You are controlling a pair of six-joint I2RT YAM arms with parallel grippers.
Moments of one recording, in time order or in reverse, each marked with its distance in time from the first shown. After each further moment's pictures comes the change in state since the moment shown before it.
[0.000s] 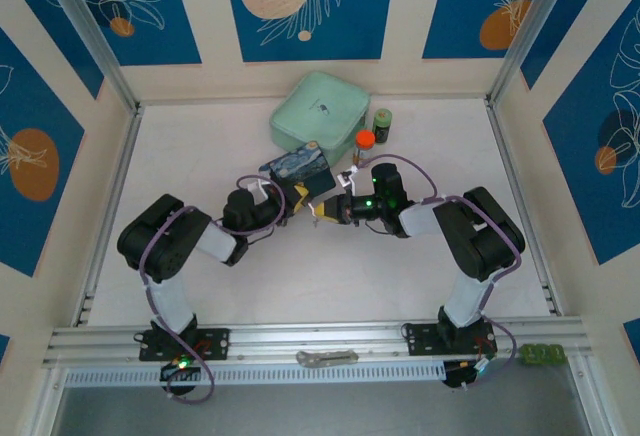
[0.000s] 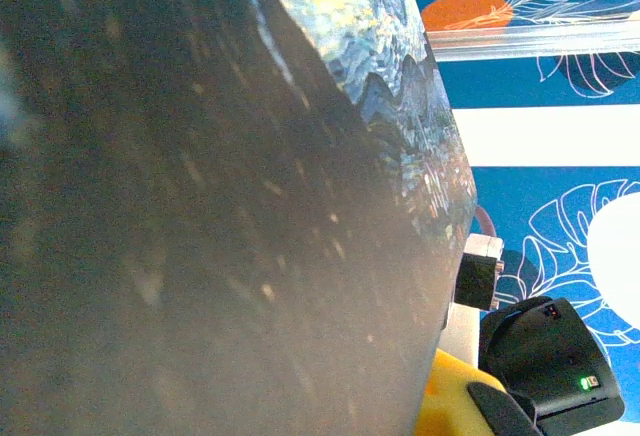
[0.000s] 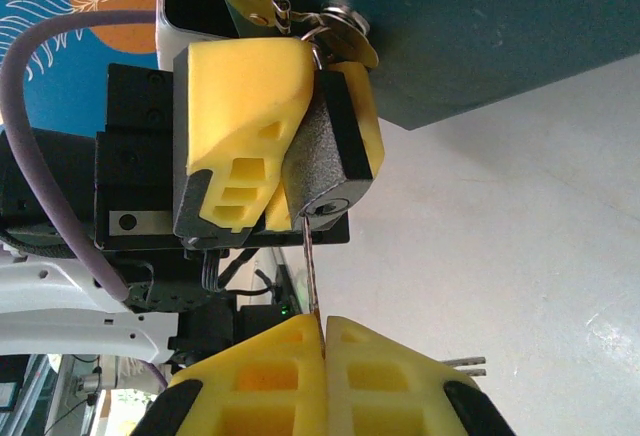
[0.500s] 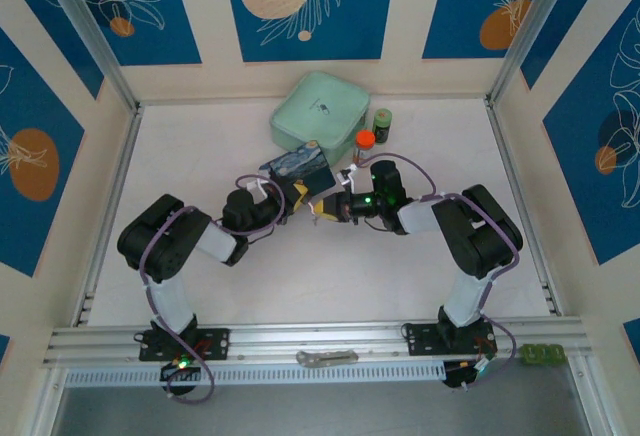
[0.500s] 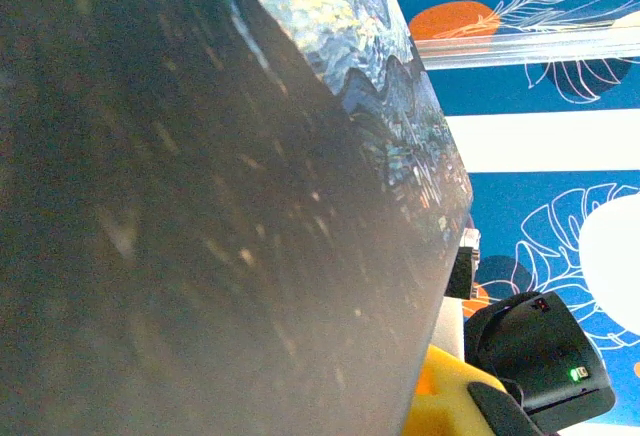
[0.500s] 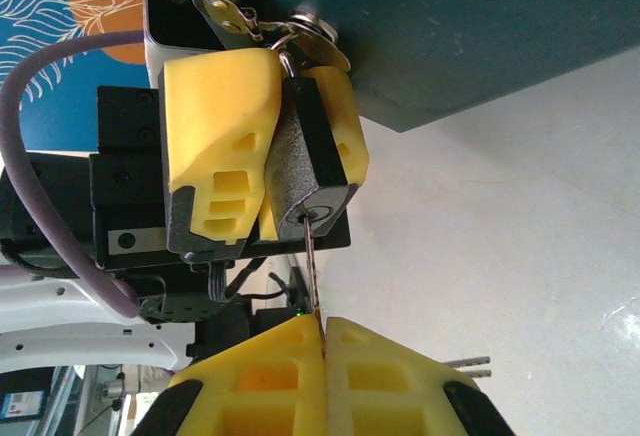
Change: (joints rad) left arm -0.001 0.000 0.000 0.022 -0.014 0.002; right arm -0.012 0.016 0.029 -0.013 -0.018 0.058
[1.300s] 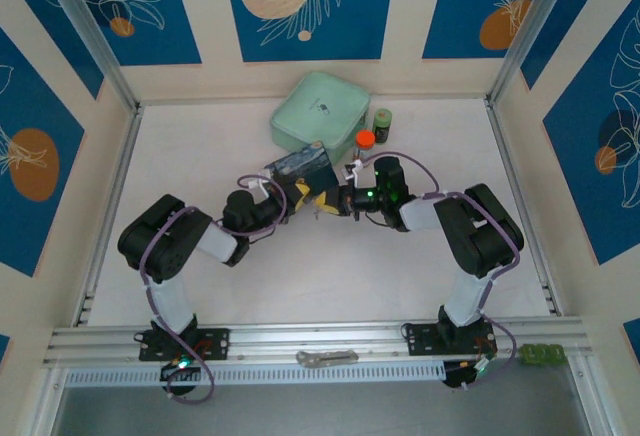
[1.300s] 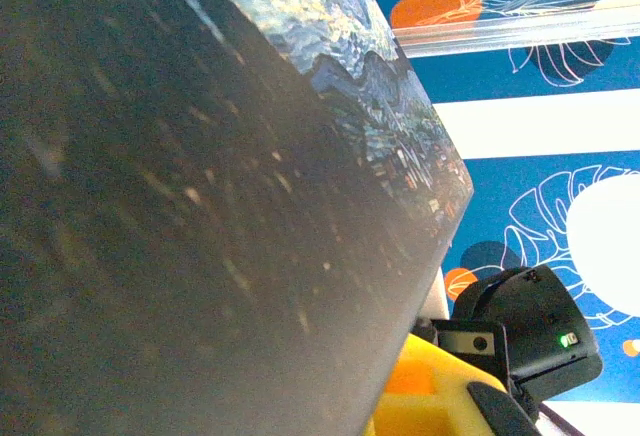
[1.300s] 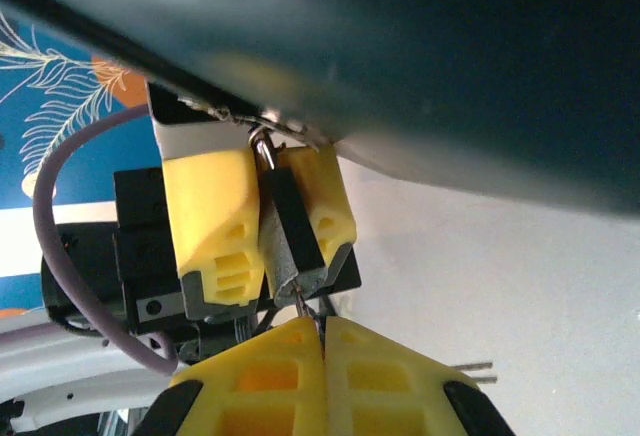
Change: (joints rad) left arm -0.011 0.000 0.001 0.029 0.010 0.010; right arm -0.027 0.001 0.025 0.003 0.035 0.131
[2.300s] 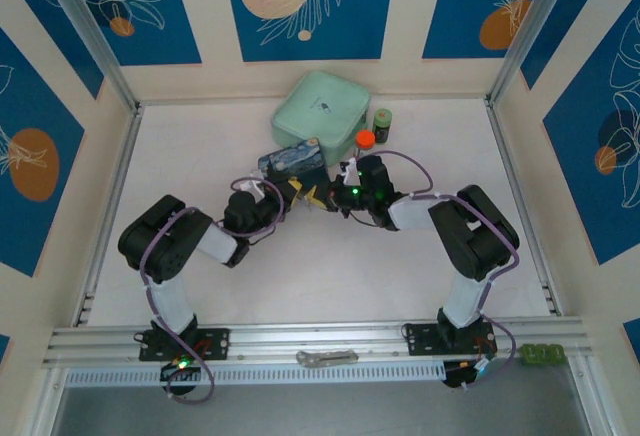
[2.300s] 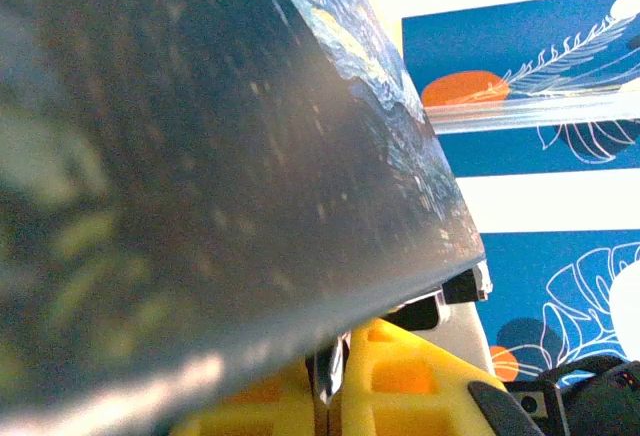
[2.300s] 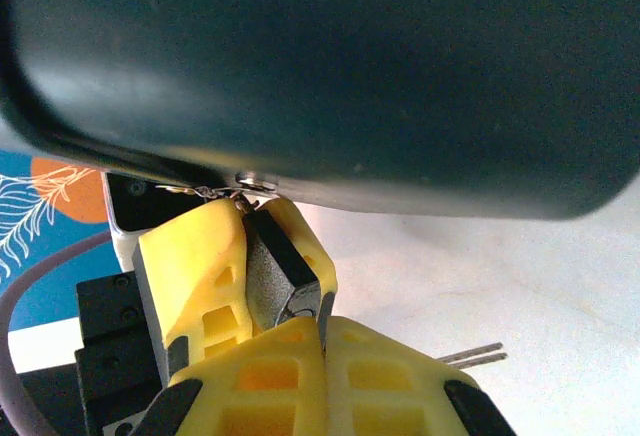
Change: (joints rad) left arm -0.008 -0.002 -0.009 -0.035 -0.183 0.016; right arm 0.117 -0.001 0.068 -0.097 0.326 0.063
